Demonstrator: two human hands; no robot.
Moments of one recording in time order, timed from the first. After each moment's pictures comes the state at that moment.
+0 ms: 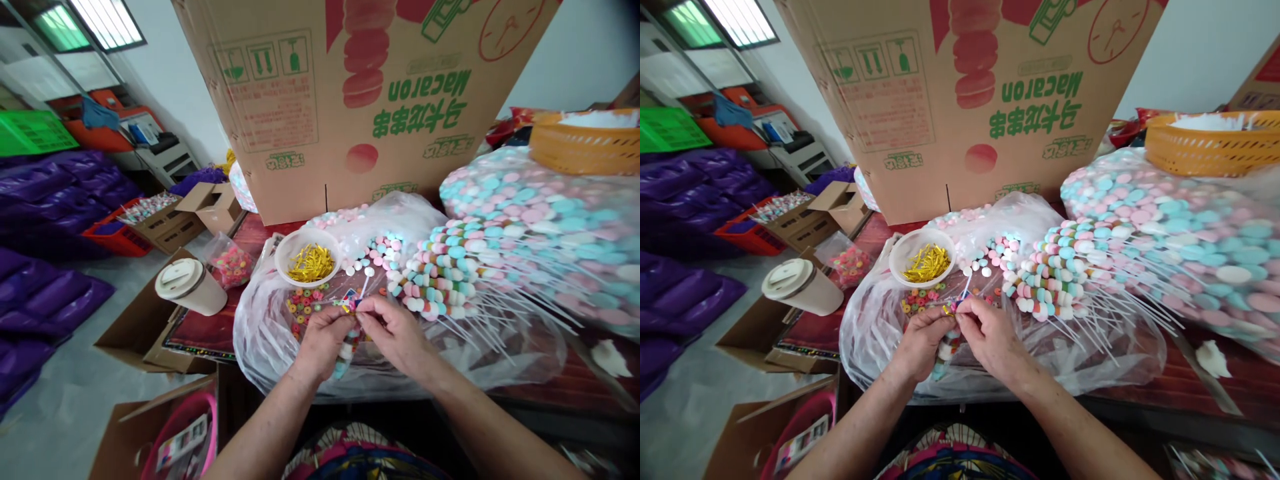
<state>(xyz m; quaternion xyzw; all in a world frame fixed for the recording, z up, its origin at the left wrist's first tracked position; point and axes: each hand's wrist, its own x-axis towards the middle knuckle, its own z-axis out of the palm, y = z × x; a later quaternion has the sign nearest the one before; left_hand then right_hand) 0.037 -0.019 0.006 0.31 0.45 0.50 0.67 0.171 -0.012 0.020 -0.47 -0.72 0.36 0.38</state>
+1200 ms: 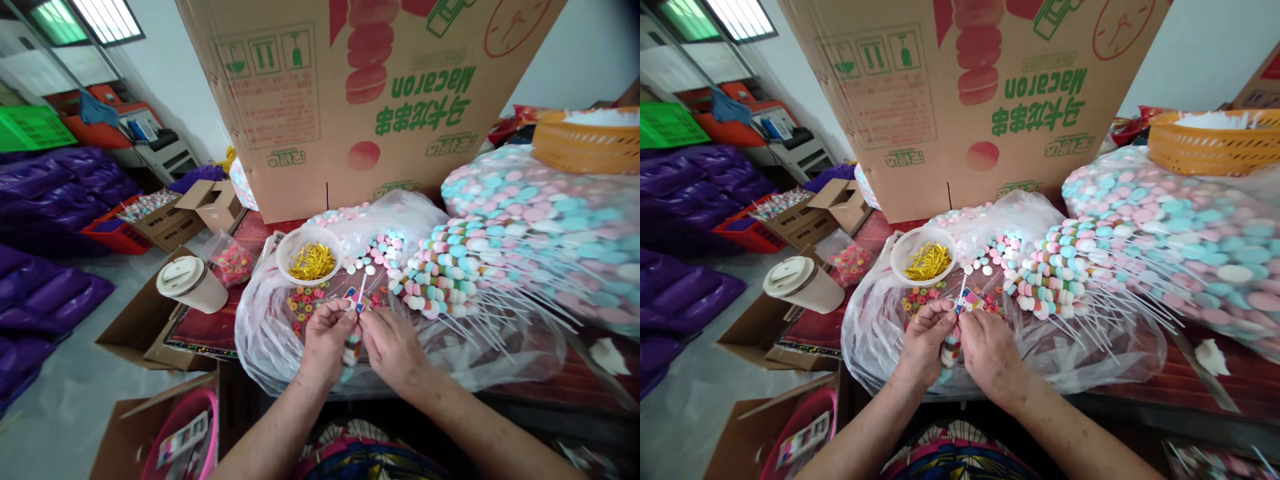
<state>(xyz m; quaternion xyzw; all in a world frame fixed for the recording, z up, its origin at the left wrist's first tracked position) 0.042 -0.028 -0.003 0.26 0.41 0.59 0.64 0.166 -0.023 0.007 -0.45 -0.81 -0.01 0.39</state>
